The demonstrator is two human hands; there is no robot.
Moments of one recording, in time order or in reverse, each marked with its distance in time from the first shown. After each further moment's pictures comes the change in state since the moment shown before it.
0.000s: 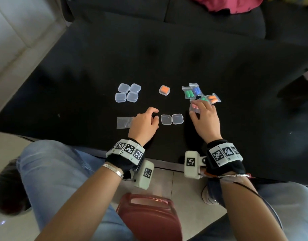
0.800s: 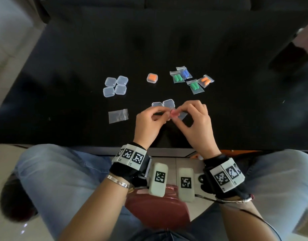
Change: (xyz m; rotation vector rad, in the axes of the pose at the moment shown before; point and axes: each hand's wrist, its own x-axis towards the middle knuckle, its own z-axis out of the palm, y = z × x) left_hand -0.040 0.034 0.015 -0.667 -0.032 0.114; right_hand -0.081 -0.022 -0.016 0.362 0.121 -0.139
